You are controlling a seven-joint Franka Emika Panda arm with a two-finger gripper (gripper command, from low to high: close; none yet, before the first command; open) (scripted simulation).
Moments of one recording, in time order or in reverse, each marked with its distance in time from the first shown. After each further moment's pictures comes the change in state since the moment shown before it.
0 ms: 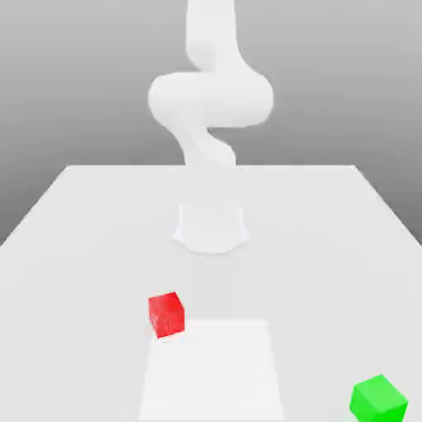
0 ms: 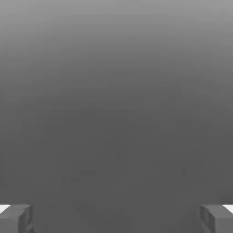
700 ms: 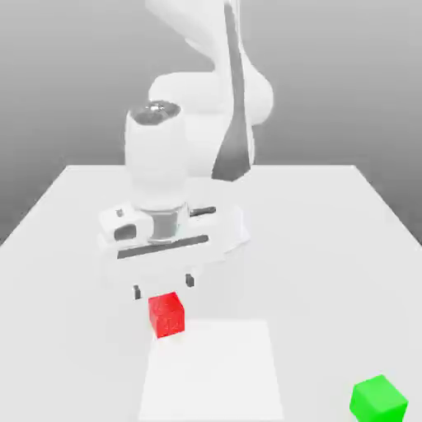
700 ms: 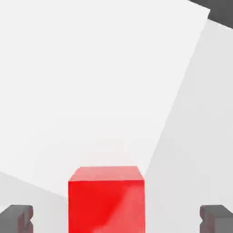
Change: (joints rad) arm -0.006 0.758 -0.217 -0.565 0.042 0.607 -0.612
